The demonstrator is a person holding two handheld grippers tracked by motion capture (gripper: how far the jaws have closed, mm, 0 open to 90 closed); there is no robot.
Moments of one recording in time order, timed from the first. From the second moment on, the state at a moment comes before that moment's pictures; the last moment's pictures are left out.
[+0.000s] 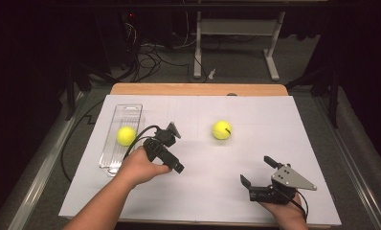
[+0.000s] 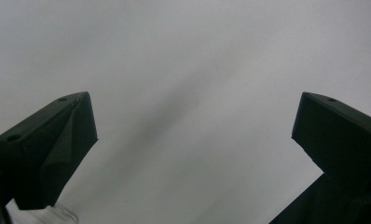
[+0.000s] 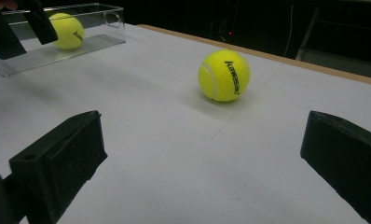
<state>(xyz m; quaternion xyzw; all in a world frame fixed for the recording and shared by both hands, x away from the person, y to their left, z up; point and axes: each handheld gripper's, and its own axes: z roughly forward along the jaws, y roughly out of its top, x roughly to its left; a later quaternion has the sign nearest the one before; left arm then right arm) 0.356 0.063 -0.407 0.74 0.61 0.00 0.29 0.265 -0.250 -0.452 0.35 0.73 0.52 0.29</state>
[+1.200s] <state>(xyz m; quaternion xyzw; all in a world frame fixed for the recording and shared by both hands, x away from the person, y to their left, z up) 0.299 0.075 -0.452 0.74 0.57 -0.01 0.35 0.271 -0.233 -0.456 0.35 0.73 0.51 0.28</state>
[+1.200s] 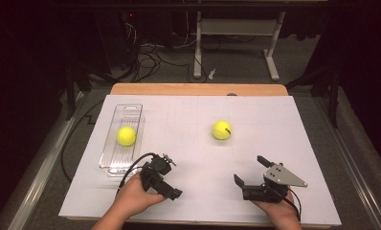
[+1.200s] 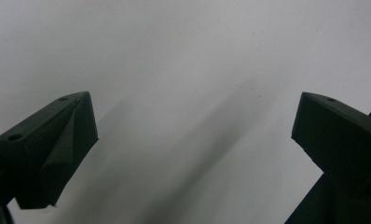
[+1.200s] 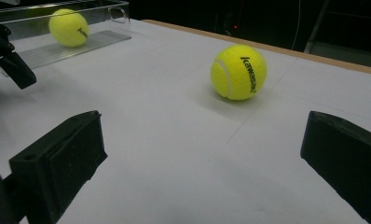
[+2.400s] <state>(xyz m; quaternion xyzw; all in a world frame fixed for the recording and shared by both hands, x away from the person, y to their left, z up) 0.296 0.079 -0.448 0.73 0.56 -0.04 0.38 0.376 -0.180 -0.442 0.41 0.73 0.46 0.29</state>
